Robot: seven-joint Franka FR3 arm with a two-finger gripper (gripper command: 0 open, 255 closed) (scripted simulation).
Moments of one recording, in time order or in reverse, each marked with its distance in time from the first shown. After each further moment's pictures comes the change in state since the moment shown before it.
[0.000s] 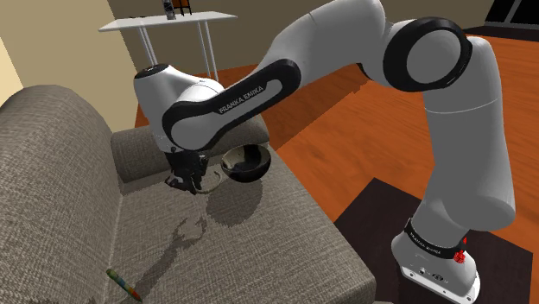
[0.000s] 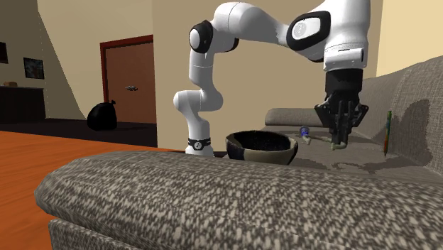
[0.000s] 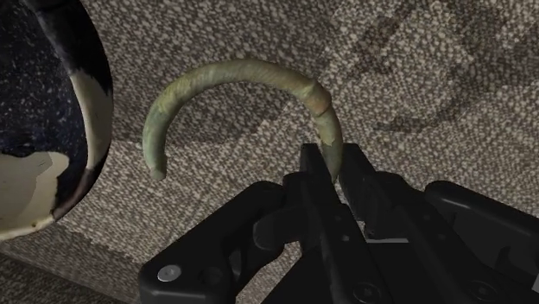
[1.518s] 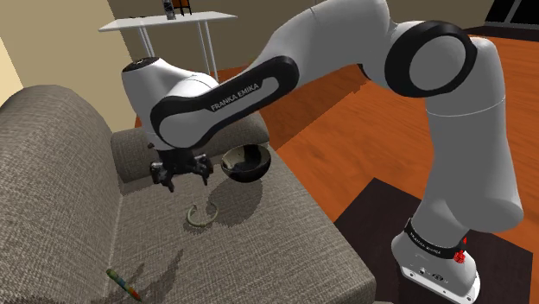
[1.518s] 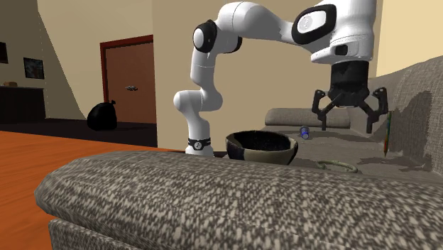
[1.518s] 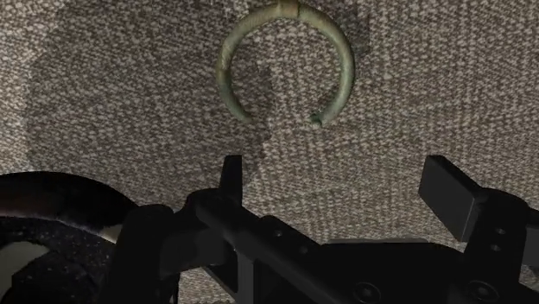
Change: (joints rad) arm 0.115 -0.008 -0.109 0.054 0.044 -0.037 0.726
